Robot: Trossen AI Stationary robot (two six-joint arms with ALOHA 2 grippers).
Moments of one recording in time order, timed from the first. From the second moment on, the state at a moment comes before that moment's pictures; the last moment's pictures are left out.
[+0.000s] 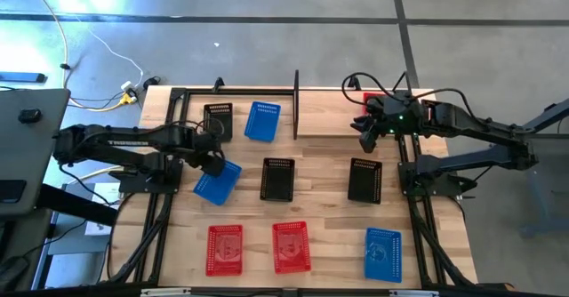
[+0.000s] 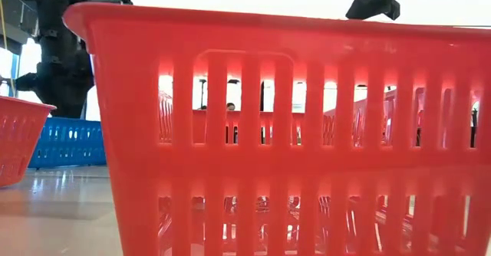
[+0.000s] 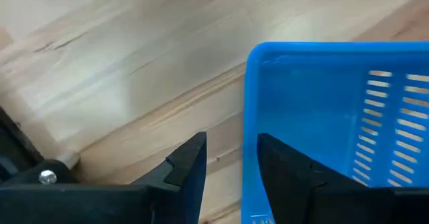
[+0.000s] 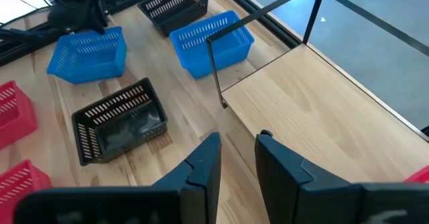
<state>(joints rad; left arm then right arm) 0.31 1.03 0.58 -0.97 -0.01 -0.91 -0.19 0.93 1.08 -0.81 0.18 0.31</state>
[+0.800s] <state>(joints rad) 0.26 1.13 0.59 -0.97 0.04 -1.09 -0.19 0.93 1.08 -0.83 0.14 0.30</state>
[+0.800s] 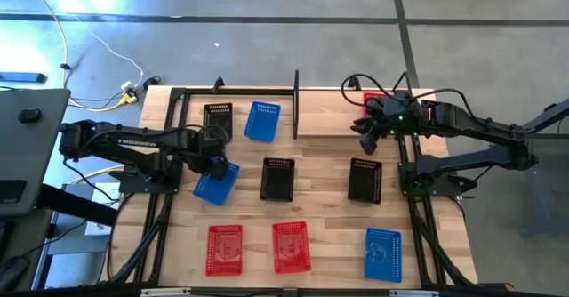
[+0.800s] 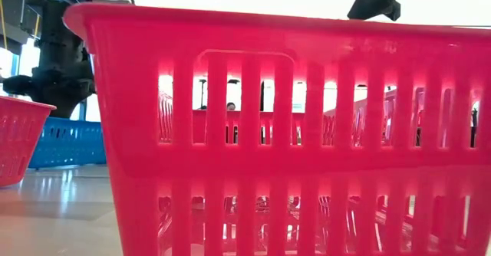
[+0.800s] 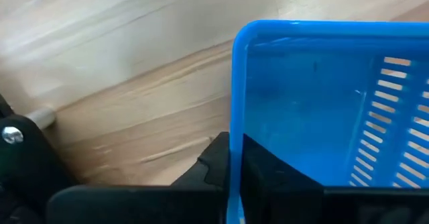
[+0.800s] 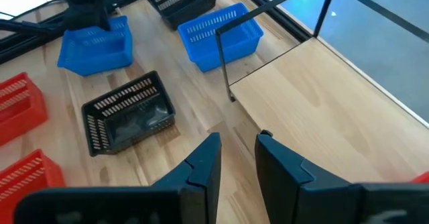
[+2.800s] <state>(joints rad) 0.20 1.47 1.30 -0.97 -0.50 -1.17 0.07 1.47 1.08 0.06 0.14 -0.38</state>
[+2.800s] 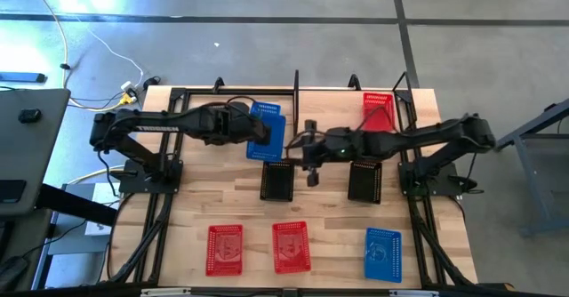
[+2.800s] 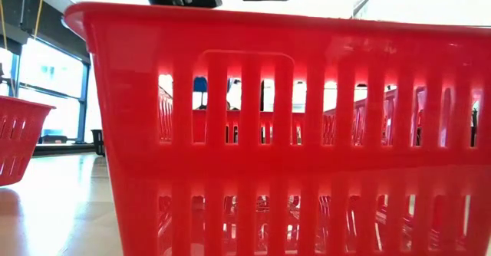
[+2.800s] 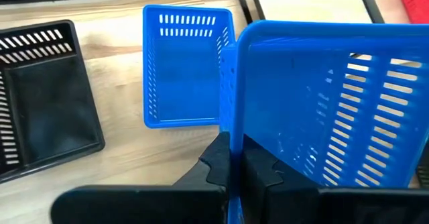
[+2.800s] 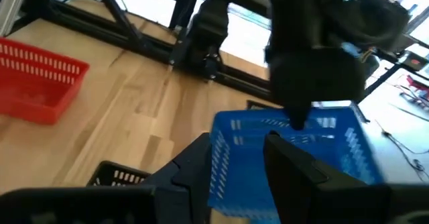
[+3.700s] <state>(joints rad) 0.23 1.48 1.30 -0.96 -0.42 -1.17 0.11 1.81 1.39 -0.18 0.21 -0.37</state>
